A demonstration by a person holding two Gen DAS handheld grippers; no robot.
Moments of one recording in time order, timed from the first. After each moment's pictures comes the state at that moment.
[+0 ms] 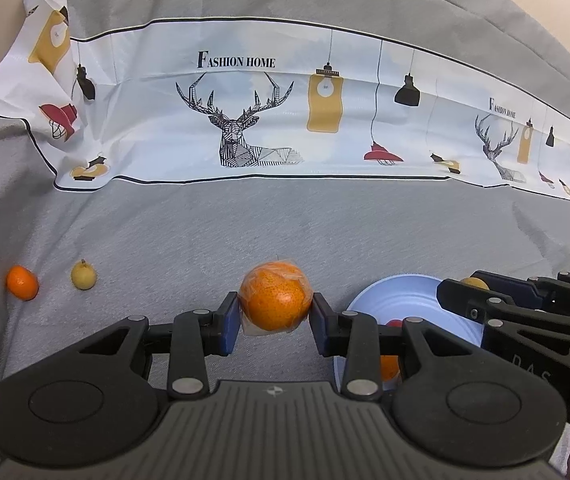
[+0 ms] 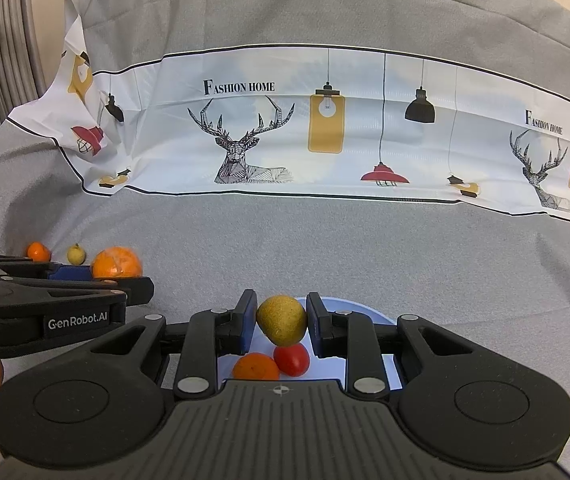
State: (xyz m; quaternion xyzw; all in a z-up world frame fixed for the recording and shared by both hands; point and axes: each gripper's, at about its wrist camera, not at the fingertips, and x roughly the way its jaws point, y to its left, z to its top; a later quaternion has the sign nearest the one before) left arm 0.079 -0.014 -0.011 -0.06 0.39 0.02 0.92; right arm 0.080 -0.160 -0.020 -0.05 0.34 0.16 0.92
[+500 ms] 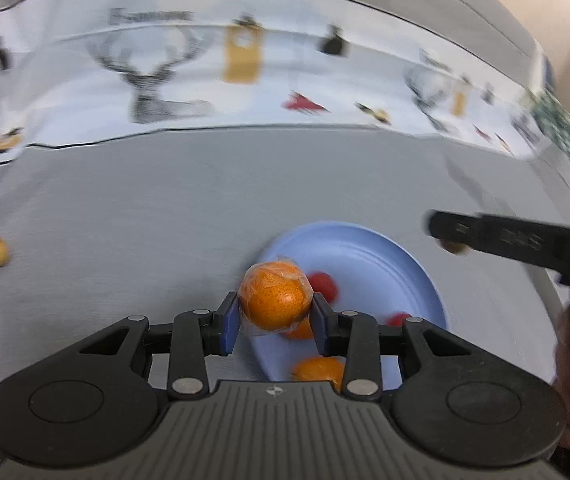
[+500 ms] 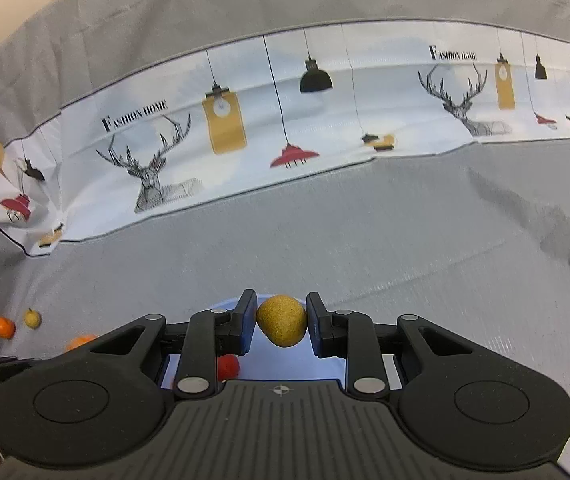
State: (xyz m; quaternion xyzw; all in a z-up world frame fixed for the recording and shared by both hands) left arm 0.084 -0.046 -0.028 -0.06 0.44 -0.11 0.89; right arm 0.098 -0.231 -0.024 0.06 0.38 0.06 0.92
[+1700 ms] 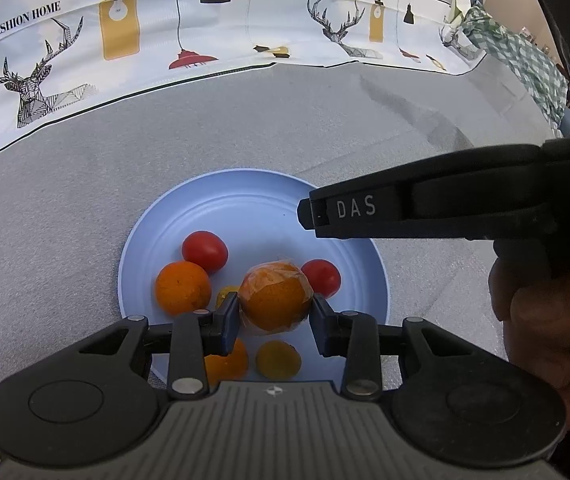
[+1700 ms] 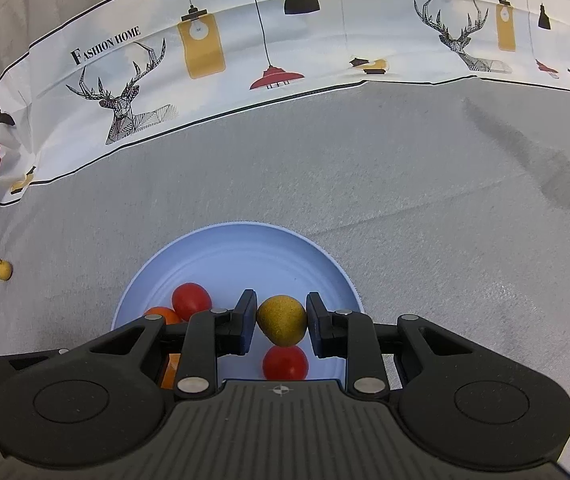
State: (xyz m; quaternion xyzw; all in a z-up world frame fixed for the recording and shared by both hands) left arm 0.087 -0.115 -0.061 0.01 0.47 -0.20 0.86; right arm 0.113 -0.227 -0.051 0.05 0.47 0.04 0.88
